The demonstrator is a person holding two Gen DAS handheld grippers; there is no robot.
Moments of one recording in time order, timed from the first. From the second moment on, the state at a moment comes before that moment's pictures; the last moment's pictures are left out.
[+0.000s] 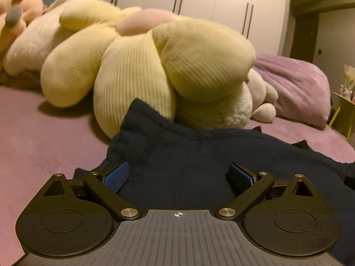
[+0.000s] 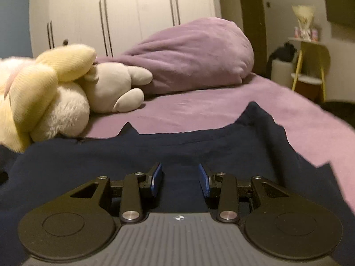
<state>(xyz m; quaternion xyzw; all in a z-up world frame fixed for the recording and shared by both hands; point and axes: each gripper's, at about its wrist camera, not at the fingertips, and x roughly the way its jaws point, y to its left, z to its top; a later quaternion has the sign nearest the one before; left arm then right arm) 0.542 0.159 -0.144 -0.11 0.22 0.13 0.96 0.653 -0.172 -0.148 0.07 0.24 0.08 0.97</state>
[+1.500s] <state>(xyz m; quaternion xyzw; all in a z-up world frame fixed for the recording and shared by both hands) 0.284 0.247 -0.076 -0.43 0.29 0.00 0.86 0.442 -0.347 -0.151 0.51 0.31 0.06 0.80</state>
